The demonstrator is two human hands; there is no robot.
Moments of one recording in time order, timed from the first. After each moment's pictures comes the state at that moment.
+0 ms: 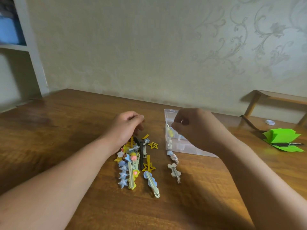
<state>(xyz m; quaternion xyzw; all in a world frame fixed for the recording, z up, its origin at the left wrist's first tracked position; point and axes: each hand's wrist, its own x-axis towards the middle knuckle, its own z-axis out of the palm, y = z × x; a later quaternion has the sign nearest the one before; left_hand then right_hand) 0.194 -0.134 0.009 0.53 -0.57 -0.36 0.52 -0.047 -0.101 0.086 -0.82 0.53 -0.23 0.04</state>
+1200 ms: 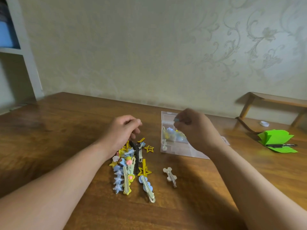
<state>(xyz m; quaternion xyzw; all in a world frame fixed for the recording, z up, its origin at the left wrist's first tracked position) 0.190 -0.132 0.010 0.53 -0.58 -0.34 0.51 -0.060 -0.132 0.060 -0.73 0.55 -0.38 0.15</state>
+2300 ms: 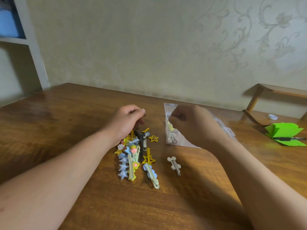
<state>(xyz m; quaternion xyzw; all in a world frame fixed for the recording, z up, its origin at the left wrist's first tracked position) 0.195 -0.137 0.006 0.53 -0.58 -0.34 0.51 -0.041 -0.115 0.061 -0.80 0.52 -0.28 0.05</state>
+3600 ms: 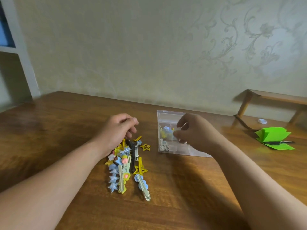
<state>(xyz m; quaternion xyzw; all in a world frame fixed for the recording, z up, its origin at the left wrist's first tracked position) 0.193 -0.136 0.006 0.53 -0.59 -0.33 0.51 -0.076 -0.129 0.061 -0.73 0.61 -0.25 0.17</state>
